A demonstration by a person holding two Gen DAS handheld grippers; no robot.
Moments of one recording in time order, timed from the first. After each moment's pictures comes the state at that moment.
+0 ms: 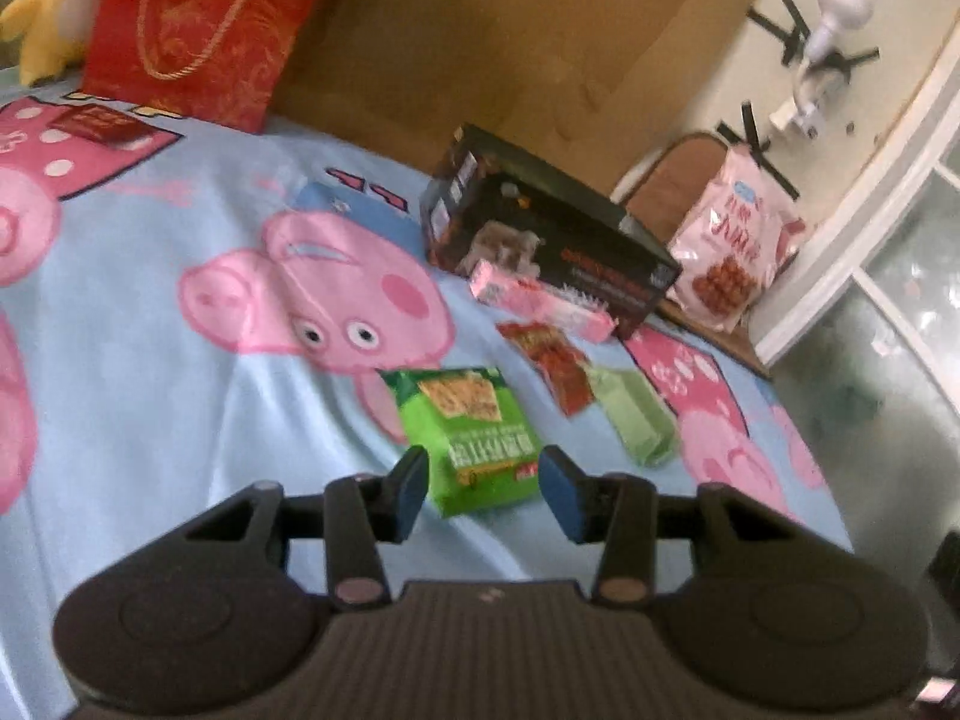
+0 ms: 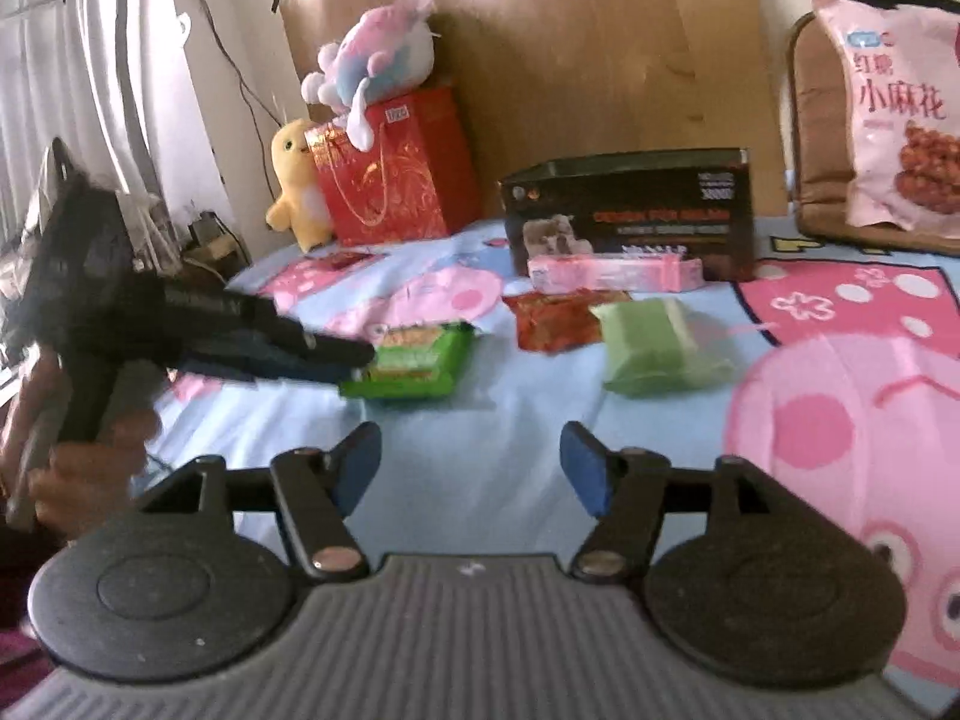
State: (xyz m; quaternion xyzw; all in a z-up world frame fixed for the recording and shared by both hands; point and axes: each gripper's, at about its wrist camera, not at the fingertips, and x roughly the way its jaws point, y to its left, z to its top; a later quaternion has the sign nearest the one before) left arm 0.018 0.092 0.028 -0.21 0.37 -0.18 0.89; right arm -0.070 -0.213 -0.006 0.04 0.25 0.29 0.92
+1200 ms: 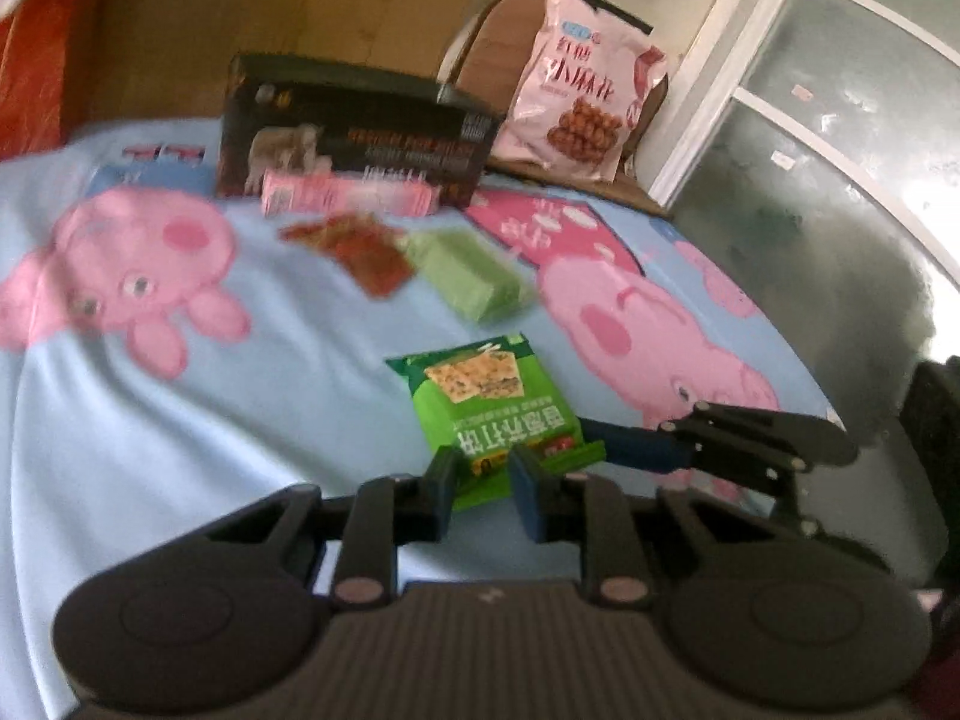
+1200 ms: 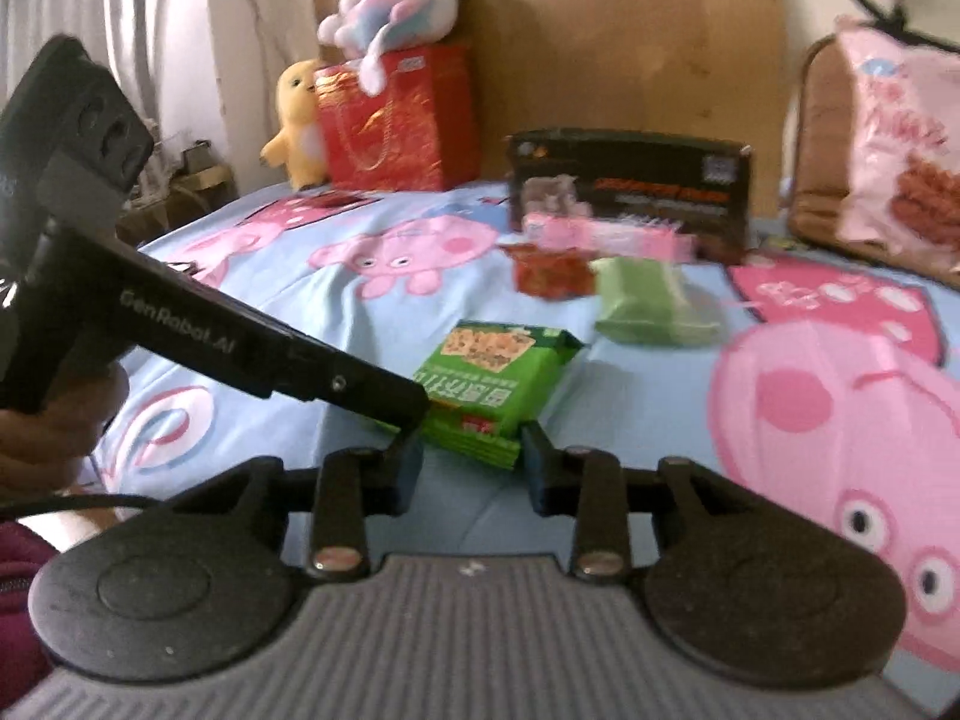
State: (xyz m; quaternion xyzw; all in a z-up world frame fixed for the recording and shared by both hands) left arm 0.001 0.002 0.026 -0.06 0.40 -0.31 0.86; right arm -0.088 -0.203 -0.017 -0.03 0.23 0.26 0.94
